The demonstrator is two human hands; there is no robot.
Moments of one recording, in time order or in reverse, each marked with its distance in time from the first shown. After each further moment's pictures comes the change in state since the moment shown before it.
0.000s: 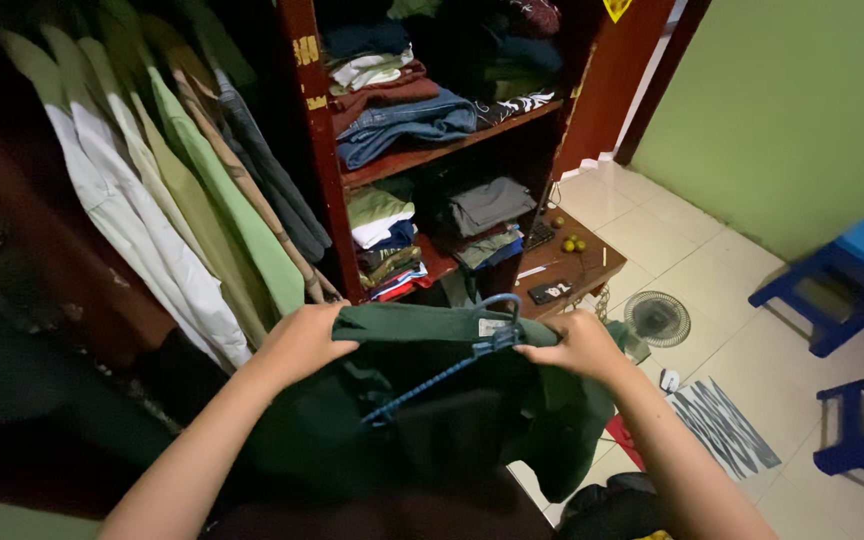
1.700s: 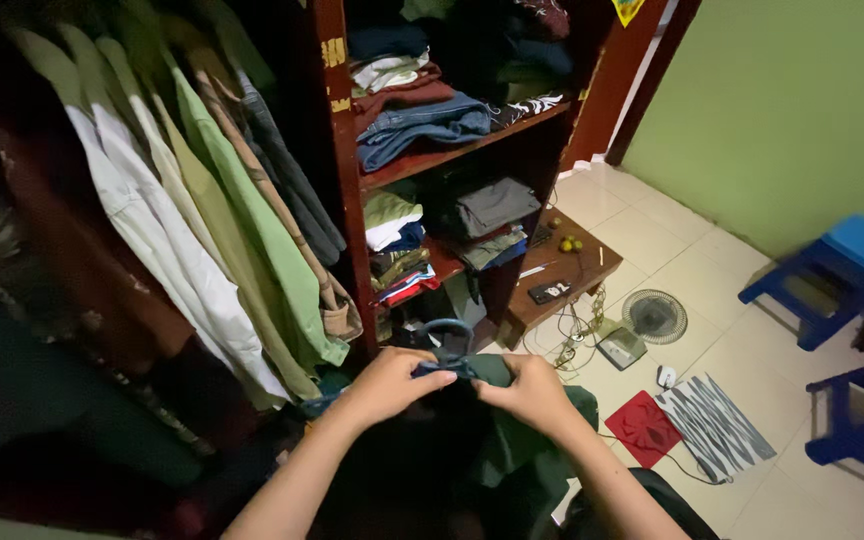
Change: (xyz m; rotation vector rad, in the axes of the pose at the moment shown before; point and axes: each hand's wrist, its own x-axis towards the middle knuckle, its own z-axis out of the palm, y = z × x) left_hand -0.012 0.025 0.066 -0.449 -0.138 0.049; right_hand -0.004 -0.118 0.076 0.247 -0.021 0.437
